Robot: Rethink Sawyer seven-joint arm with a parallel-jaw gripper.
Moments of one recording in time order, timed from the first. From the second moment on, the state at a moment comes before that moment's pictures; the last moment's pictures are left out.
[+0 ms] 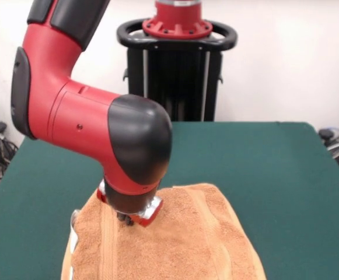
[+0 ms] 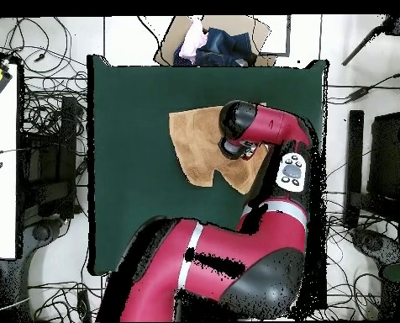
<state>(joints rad) -0.23 -0.13 -0.20 0.98 -0.01 1.04 1.93</state>
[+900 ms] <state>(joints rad) -0.22 -0.14 -0.20 1.04 -0.01 0.98 1.93</state>
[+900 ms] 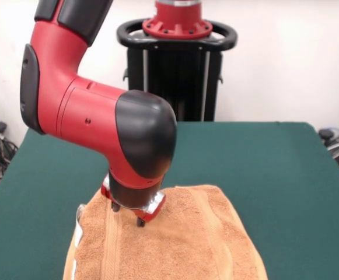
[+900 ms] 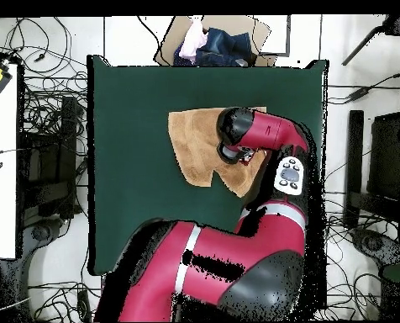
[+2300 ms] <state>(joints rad) -0.20 -0.37 -0.20 1.06 0.00 1.09 1.93</state>
